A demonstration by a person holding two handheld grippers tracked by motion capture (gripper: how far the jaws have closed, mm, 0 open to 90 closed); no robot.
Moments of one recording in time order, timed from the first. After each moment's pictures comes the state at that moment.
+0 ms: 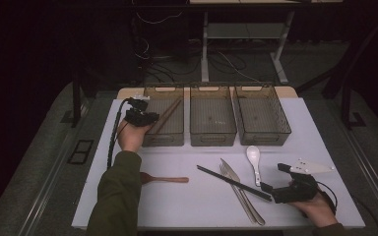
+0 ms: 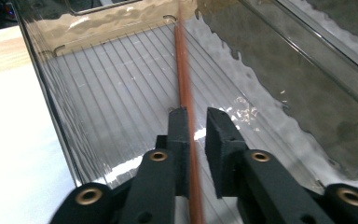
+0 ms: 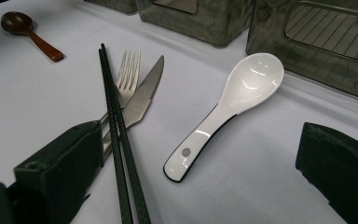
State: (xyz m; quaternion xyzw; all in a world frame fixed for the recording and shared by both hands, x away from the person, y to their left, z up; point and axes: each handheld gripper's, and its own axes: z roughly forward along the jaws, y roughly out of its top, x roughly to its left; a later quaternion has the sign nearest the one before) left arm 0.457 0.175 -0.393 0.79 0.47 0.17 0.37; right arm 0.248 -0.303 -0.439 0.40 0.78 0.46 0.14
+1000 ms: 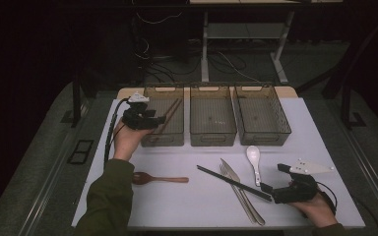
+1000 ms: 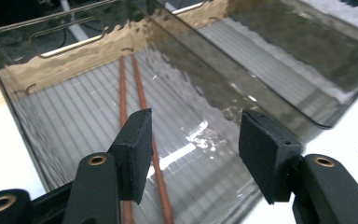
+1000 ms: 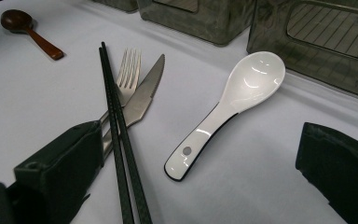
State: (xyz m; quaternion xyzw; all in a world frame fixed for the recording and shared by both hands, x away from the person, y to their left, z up) left arm 0.419 0.172 -0.361 0.80 0.40 0.16 0.42; right arm 0.248 -0.303 -0.440 0.40 0.78 0.46 0.14
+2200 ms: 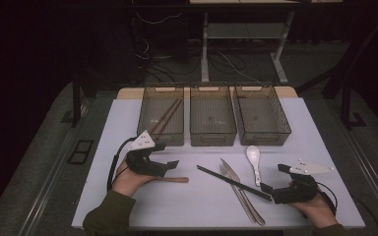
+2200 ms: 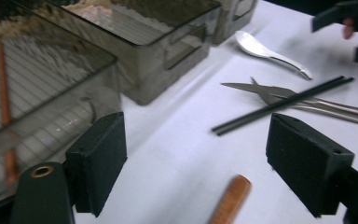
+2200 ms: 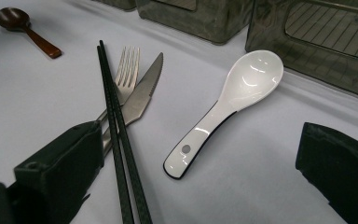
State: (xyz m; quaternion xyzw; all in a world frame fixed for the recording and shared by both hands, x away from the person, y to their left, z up) left arm 0.306 0.155 -0.399 0.82 0.28 0.10 0.49; right arm 0.247 -0.302 -0.439 0.40 0.78 0.46 0.15
